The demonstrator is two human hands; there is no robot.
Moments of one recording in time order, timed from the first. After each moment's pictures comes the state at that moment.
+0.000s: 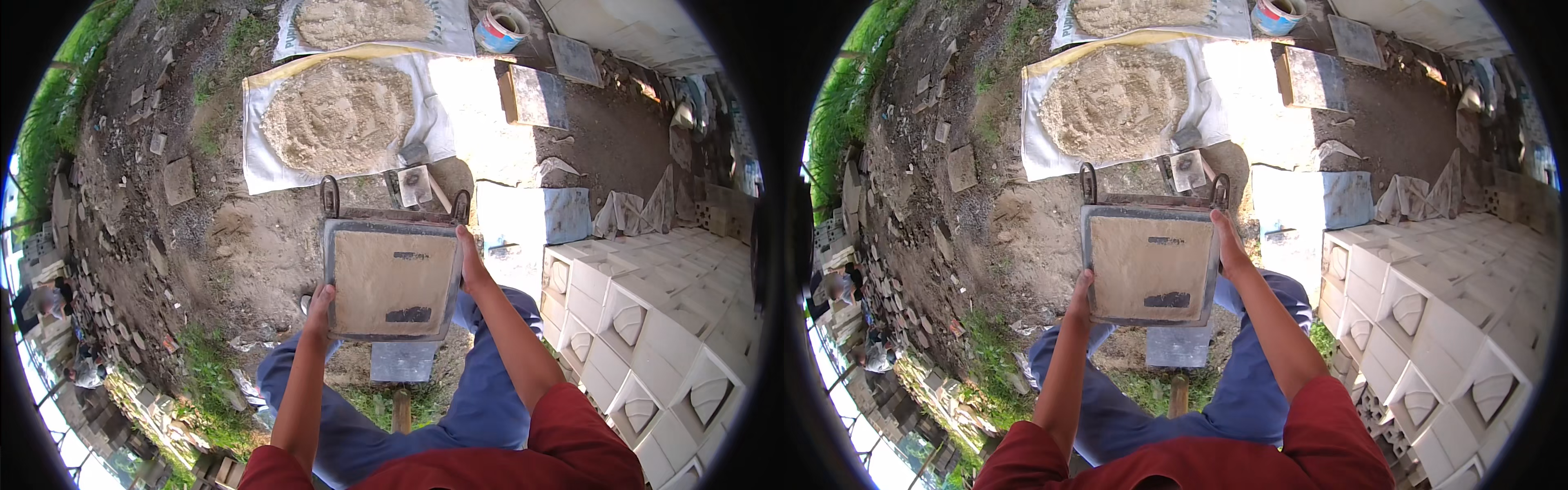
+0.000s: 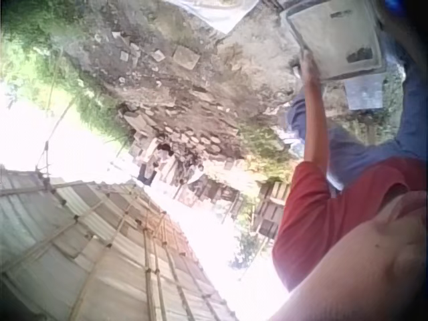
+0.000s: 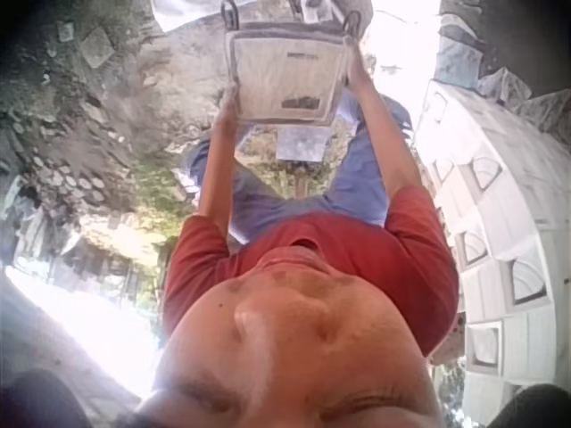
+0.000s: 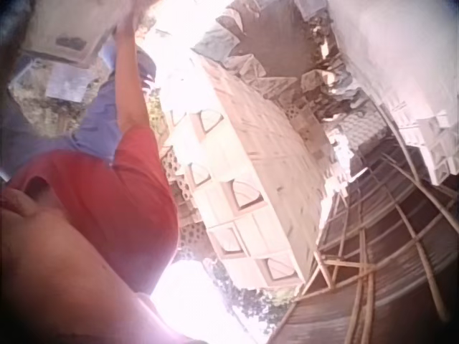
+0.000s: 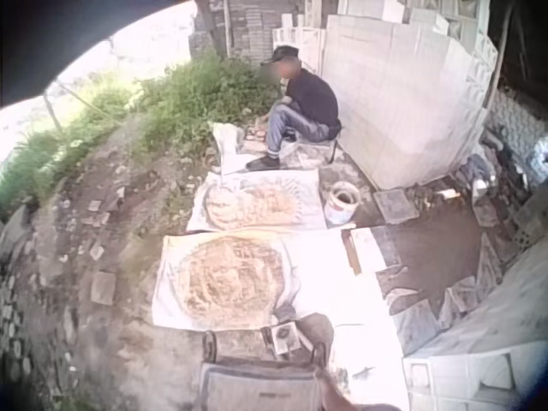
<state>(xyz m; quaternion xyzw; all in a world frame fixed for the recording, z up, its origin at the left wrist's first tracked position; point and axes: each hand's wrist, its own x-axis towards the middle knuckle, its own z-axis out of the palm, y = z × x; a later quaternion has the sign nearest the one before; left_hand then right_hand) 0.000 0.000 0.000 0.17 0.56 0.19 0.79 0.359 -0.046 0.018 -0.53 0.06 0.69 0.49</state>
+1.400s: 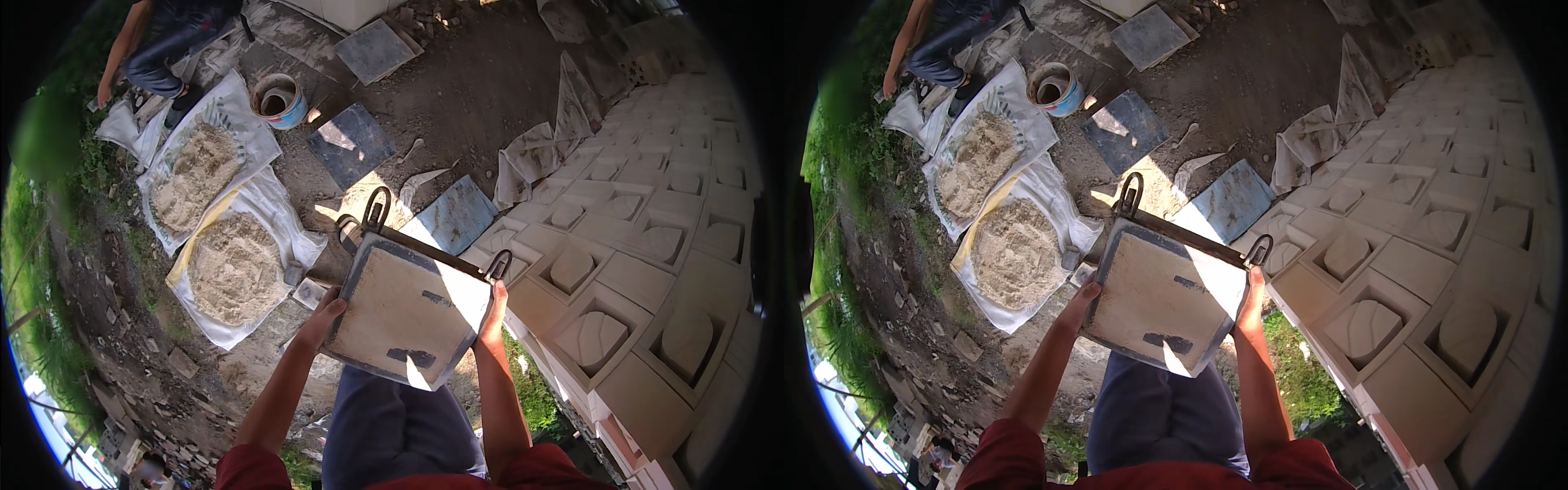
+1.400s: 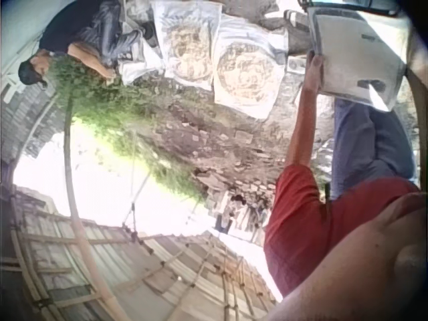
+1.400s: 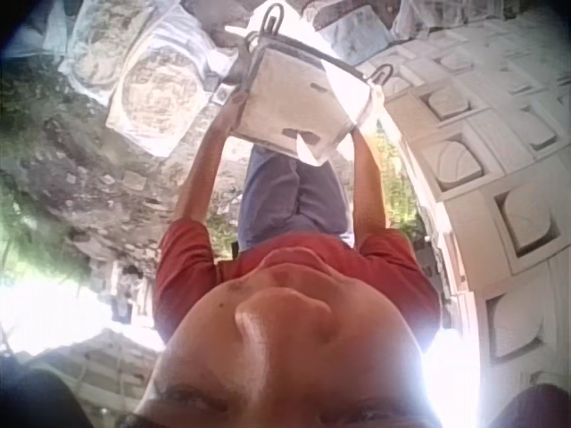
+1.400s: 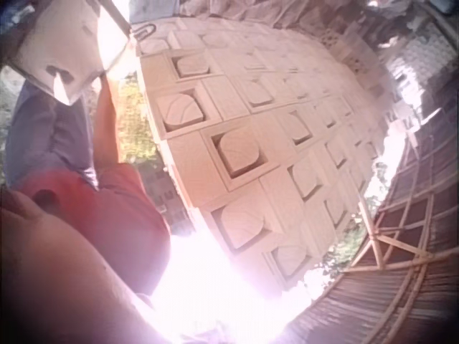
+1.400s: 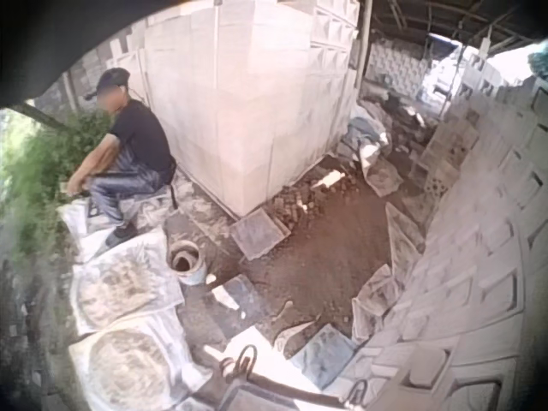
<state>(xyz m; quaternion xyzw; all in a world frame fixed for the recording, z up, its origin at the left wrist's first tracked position) 0.560 0.112 0.162 0.43 0.39 -0.18 0.80 0.733 -0.171 0.189 -0.56 0.27 0.23 0.75</state>
